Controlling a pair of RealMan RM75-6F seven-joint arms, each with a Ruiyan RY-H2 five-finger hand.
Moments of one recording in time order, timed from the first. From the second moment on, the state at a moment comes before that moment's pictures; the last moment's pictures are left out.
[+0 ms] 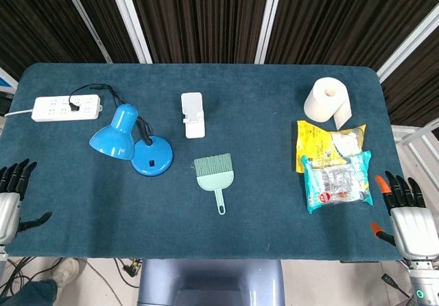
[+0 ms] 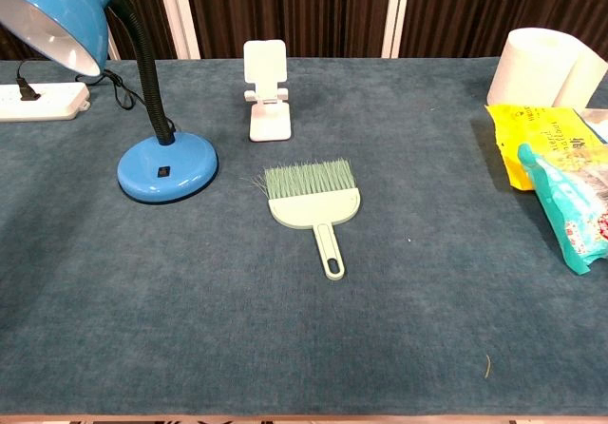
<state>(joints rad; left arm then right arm) -0.10 -1.08 -0.04 -1.76 1.42 1.49 0.15 0.05 -1.09 0.05 -1.68 -1.54 1.53 -0.22</state>
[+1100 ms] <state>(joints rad) -0.14 -1.12 -0.04 -1.69 1.45 1.41 0.14 0.05 -1.10 0.06 -1.68 -1.52 1.53 -0.23</state>
